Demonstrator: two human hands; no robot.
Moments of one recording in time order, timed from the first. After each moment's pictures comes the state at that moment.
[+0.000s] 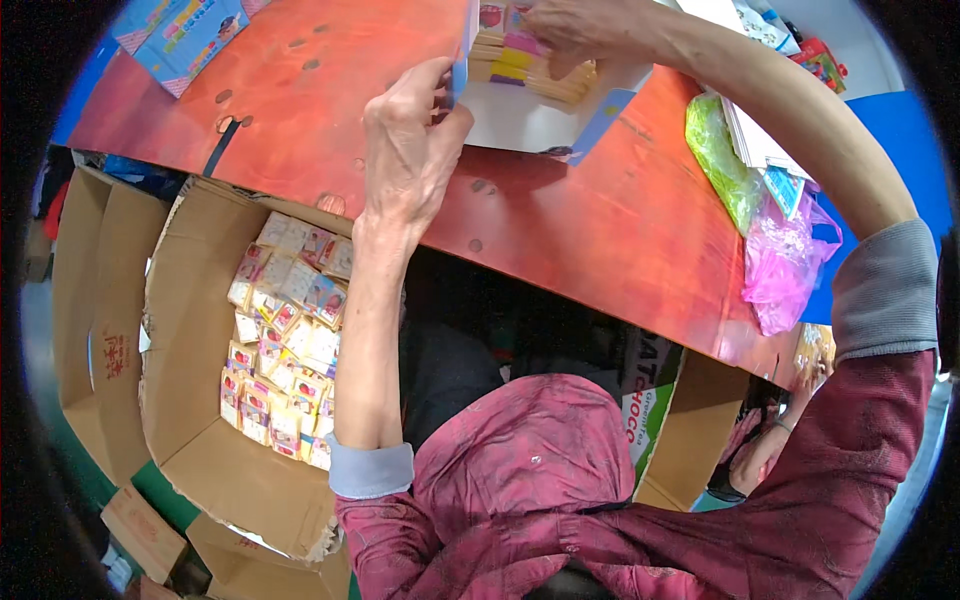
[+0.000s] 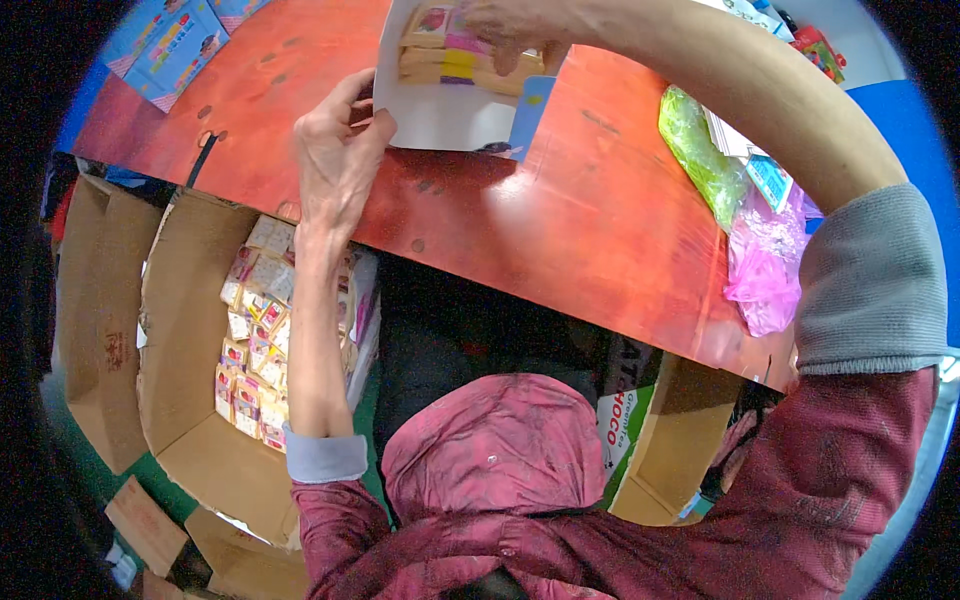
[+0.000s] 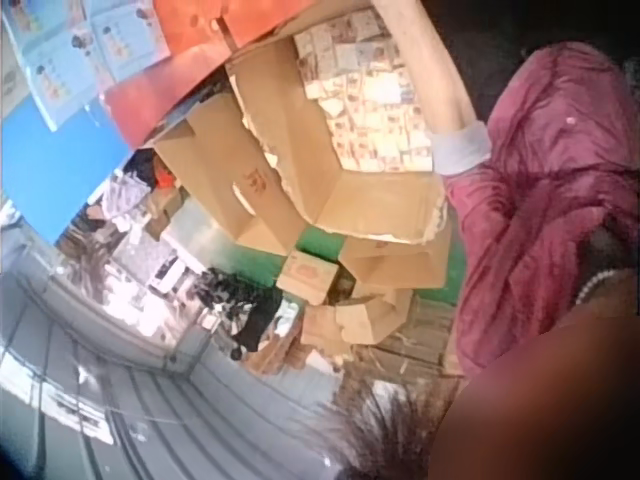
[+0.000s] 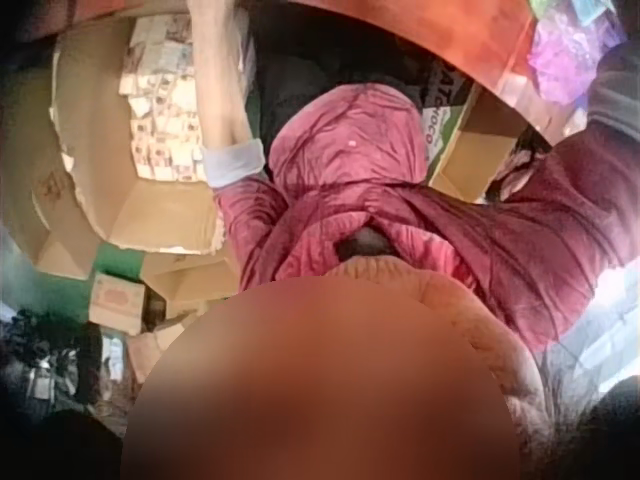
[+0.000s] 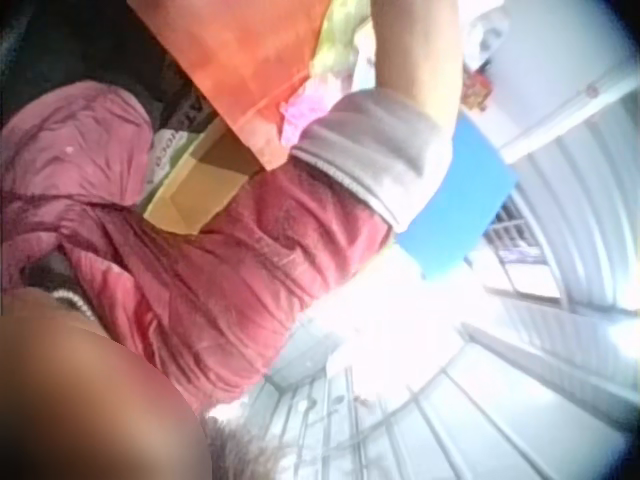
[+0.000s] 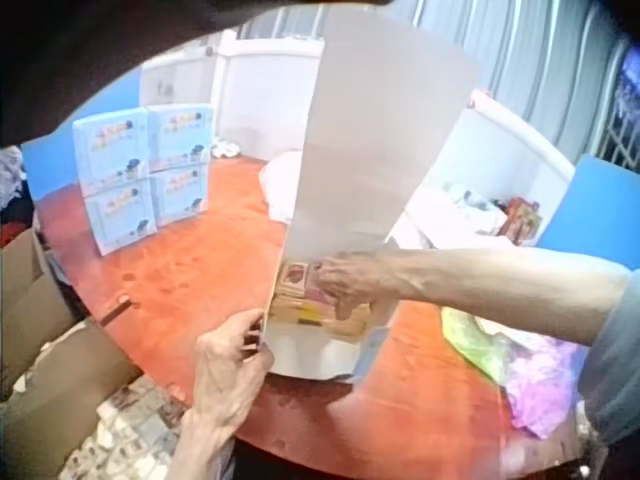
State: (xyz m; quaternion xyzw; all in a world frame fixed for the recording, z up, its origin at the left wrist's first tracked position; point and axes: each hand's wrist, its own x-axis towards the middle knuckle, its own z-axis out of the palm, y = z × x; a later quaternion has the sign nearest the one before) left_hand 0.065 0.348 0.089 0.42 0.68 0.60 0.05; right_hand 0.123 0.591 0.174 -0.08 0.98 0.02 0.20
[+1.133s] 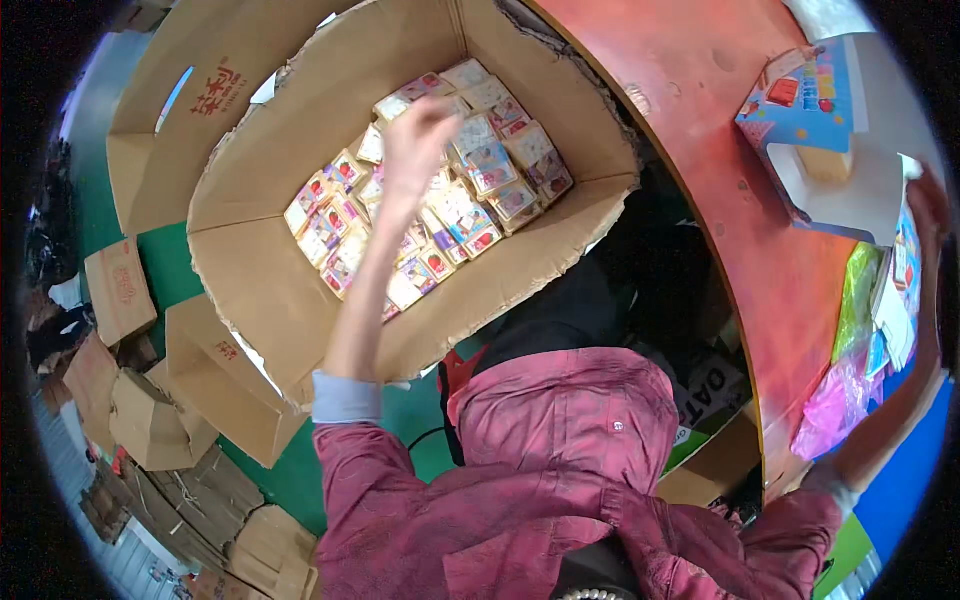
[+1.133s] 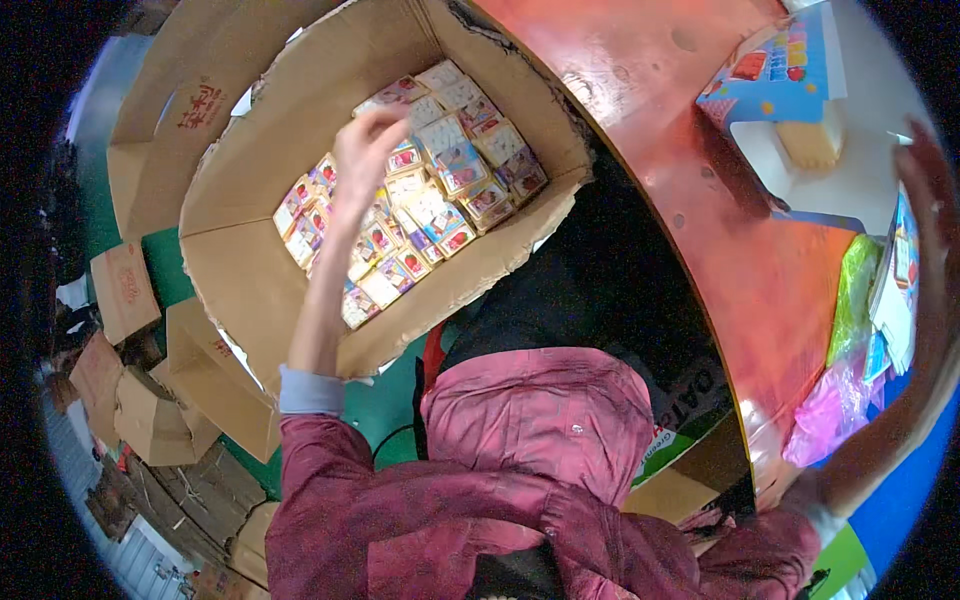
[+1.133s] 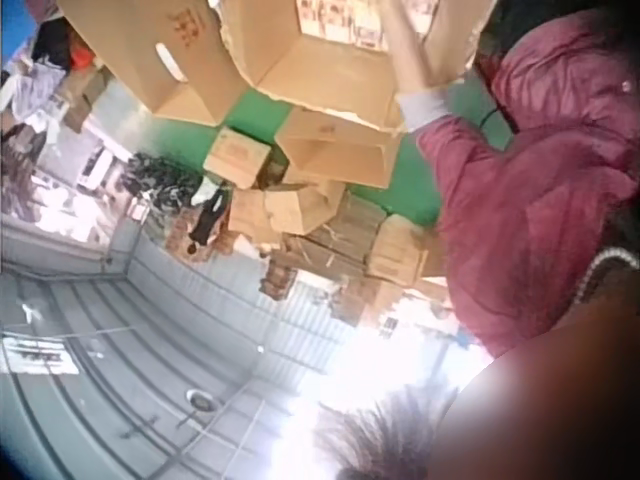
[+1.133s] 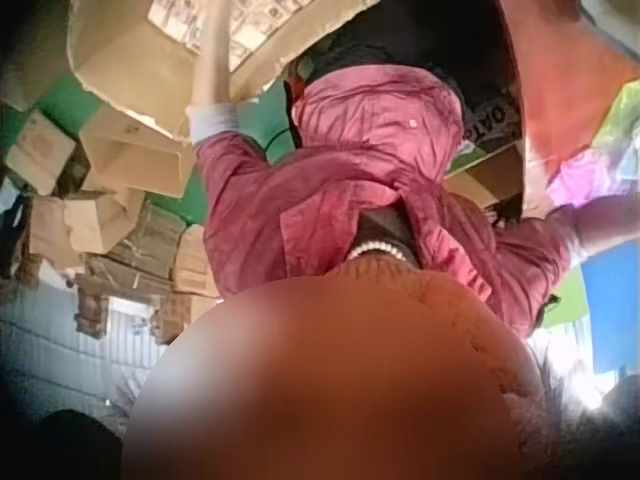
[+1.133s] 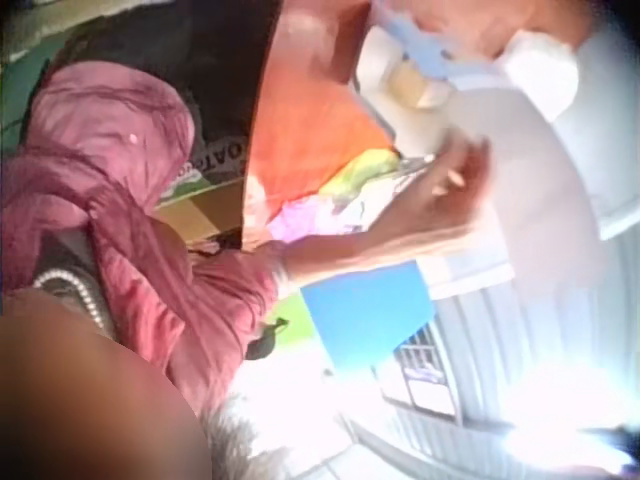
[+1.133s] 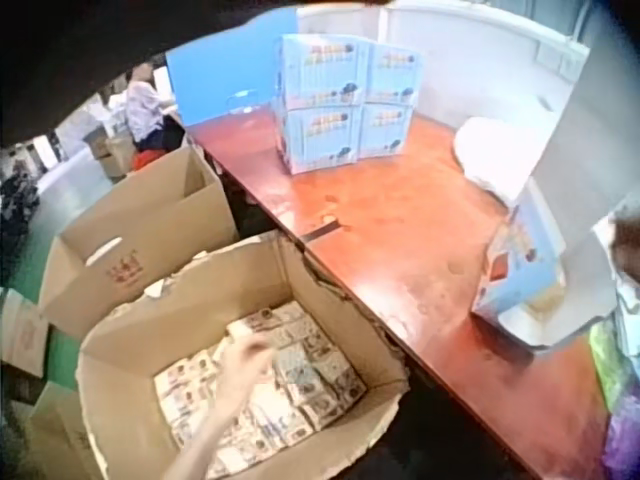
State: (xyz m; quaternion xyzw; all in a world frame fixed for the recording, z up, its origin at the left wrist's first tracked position) left_hand 0.005 0.100 -0.045 0.13 0.80 0.58 0.05; right_hand 0.179 0.411 0.254 0.14 0.98 -0.03 -0.12
